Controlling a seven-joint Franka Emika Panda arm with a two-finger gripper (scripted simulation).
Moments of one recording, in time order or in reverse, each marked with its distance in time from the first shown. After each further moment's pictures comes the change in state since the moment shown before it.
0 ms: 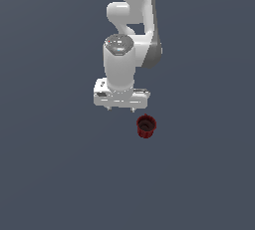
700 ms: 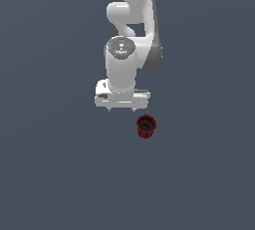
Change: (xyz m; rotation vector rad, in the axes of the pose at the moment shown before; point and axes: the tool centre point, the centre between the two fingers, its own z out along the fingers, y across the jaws) arm -0.004 -0.002 0.007 -0.012 -0.019 -0.036
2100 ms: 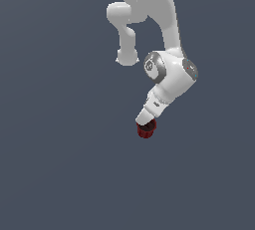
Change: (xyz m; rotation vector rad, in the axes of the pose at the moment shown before) arm -0.017 -0.098 0.046 -0.332 -0.209 -1.036
